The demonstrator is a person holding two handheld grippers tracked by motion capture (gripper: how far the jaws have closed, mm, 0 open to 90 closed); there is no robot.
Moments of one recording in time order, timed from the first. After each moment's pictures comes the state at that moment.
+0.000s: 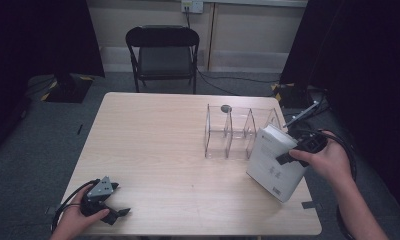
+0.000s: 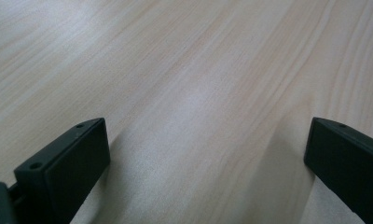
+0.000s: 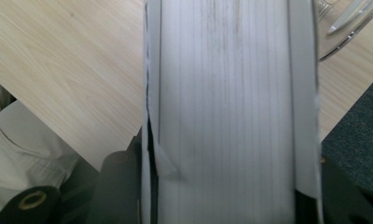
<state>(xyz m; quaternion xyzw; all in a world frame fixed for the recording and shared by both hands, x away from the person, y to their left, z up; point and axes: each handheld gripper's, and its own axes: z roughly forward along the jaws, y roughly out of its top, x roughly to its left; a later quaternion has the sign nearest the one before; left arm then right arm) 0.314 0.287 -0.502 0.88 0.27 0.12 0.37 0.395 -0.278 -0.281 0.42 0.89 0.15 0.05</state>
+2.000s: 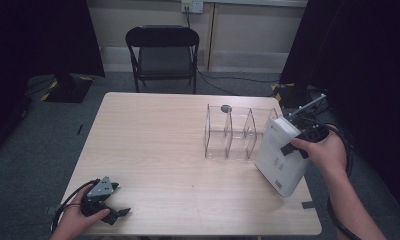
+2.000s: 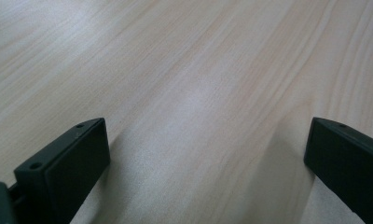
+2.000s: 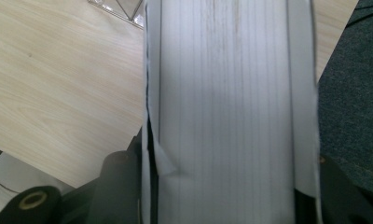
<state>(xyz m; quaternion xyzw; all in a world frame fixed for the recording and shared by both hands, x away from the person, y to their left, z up) 0.314 0.287 -0.502 0.88 0.27 0.11 0.37 0.417 -0.290 -0.280 0.53 0.83 0.13 0.06</state>
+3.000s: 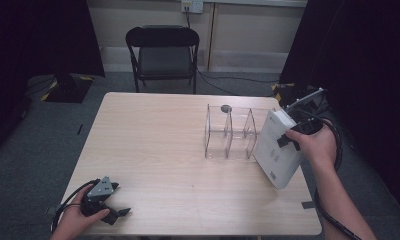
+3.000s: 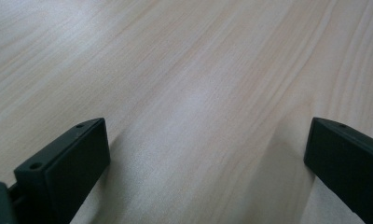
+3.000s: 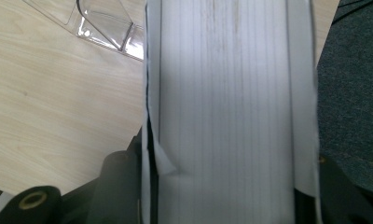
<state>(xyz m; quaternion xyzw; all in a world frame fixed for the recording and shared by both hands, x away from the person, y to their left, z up) 0.314 0.287 -0.502 0.88 0.27 0.11 0.37 0.434 -0.282 -0.277 0.57 0.80 0.14 0.08</state>
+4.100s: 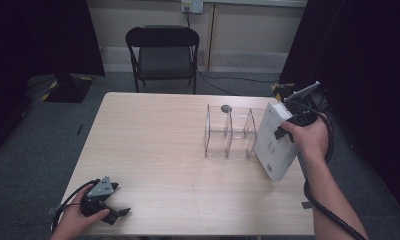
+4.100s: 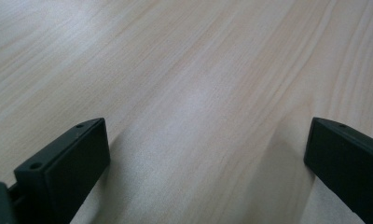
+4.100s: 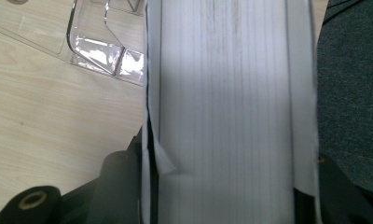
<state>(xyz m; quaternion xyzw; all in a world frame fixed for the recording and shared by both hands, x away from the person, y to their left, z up) 0.314 0.287 -0.502 0.88 0.27 0.11 0.37 0.455 -0.275 -0.275 0.60 0.78 0.14 0.09</state>
